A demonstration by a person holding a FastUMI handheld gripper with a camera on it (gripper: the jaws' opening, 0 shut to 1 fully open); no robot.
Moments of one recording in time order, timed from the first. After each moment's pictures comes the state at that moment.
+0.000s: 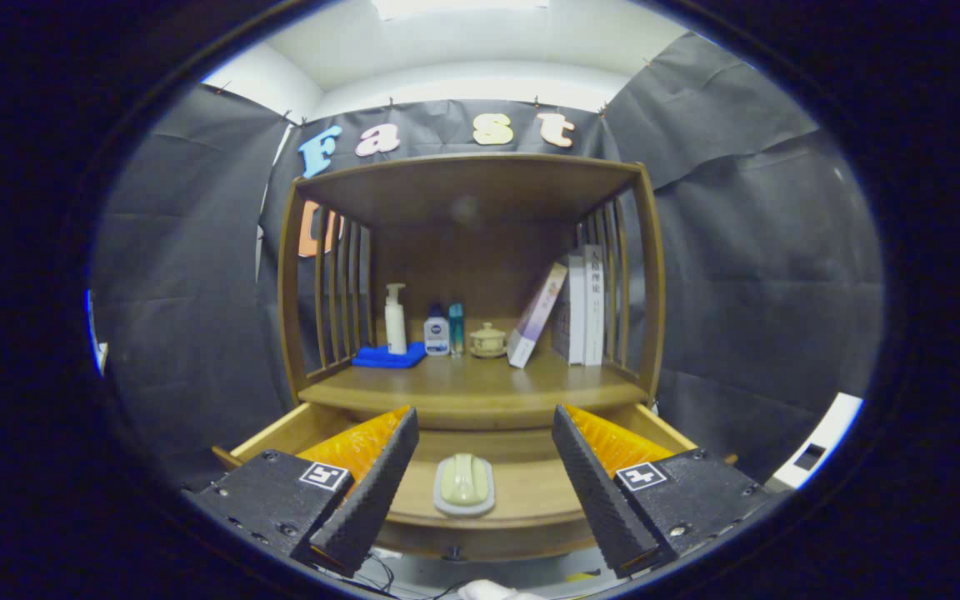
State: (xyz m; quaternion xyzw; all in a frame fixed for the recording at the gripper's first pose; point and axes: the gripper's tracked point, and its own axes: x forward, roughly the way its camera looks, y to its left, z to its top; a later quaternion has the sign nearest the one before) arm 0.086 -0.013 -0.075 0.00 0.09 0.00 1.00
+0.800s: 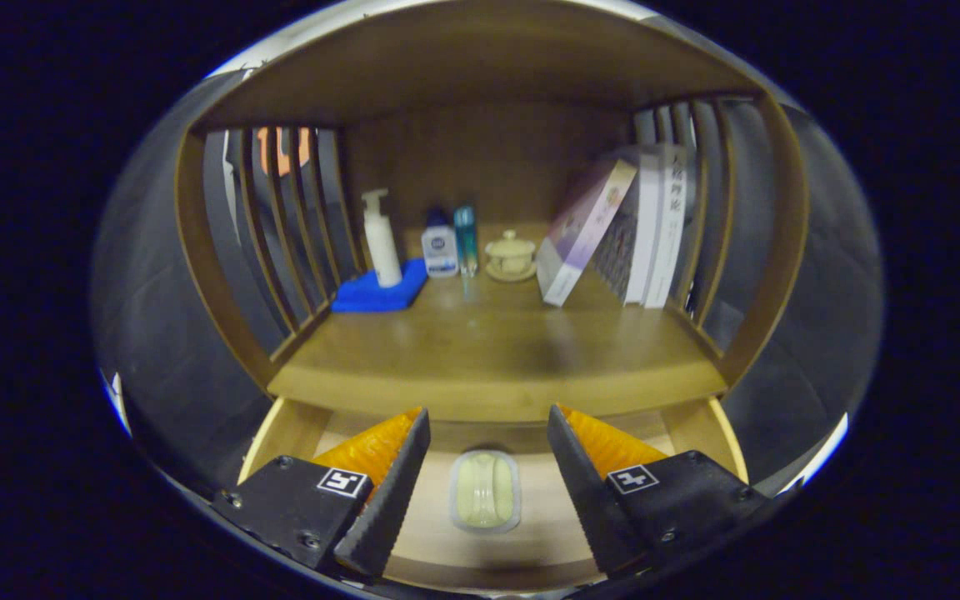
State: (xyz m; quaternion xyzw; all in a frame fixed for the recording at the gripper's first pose) arm 0.206 0.006 -0.148 0.01 0.38 0.02 0.92
